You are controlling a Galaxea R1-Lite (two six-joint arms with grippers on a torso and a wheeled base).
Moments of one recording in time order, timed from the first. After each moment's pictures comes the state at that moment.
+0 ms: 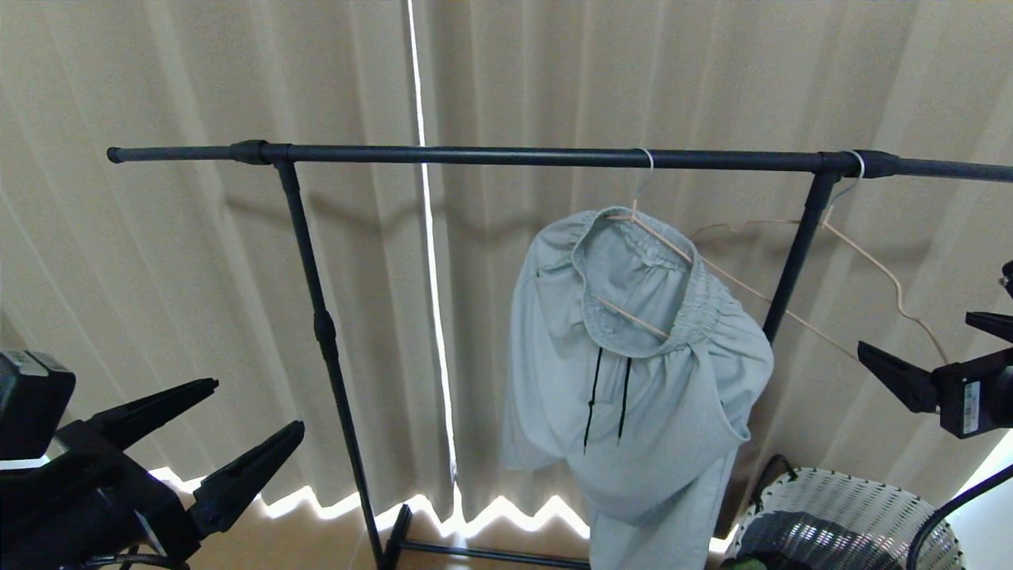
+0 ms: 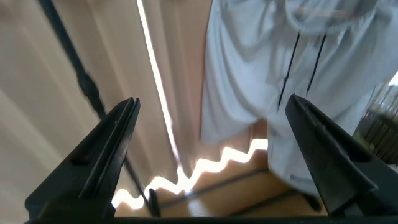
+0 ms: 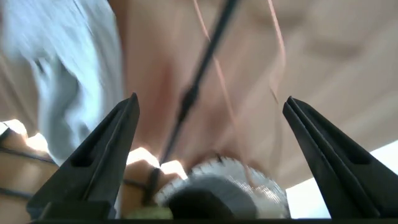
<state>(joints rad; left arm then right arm) -0.34 1.09 -0.17 -0.81 -0.08 0.08 0.15 1.14 -0.52 -0.36 -0.22 -0.23</state>
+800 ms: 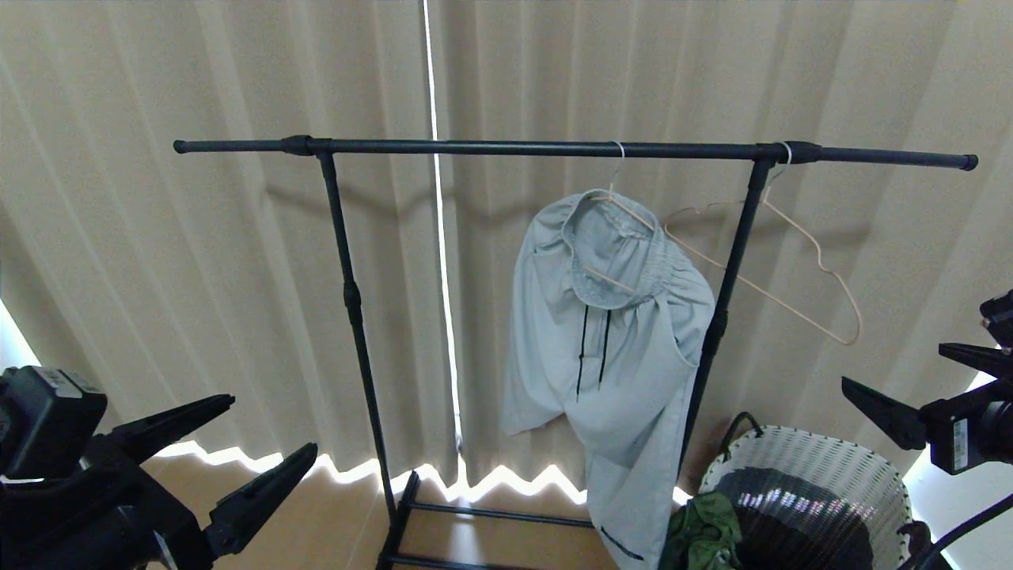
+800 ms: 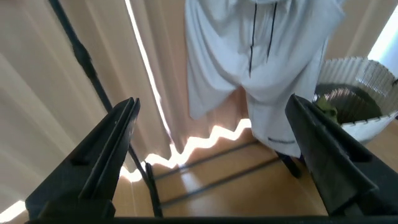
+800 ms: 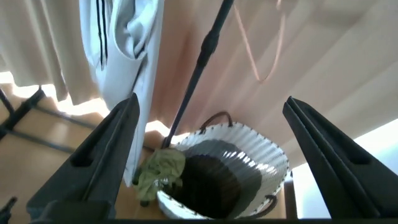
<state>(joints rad) -0.37 1.11 -0.15 -0.81 -0.08 0.10 0.13 1.14 -0.45 -0.36 -0.11 -0.23</state>
